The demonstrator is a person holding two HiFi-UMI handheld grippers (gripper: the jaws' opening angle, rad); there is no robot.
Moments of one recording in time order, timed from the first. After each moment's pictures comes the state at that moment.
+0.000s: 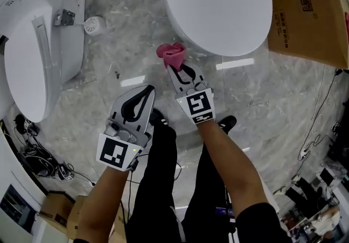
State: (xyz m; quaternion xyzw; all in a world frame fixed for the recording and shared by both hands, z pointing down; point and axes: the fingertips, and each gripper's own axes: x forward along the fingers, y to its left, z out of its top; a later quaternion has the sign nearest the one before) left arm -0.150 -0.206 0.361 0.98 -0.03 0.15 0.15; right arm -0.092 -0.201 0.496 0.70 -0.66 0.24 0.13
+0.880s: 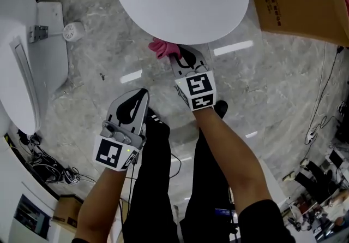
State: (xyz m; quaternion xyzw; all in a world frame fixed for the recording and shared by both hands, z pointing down) left arm -0.116 -0.143 0.403 0.96 0.01 0.19 0.18; right arm -0.007 -0.141 0.535 0.75 -0.57 0.32 0.10
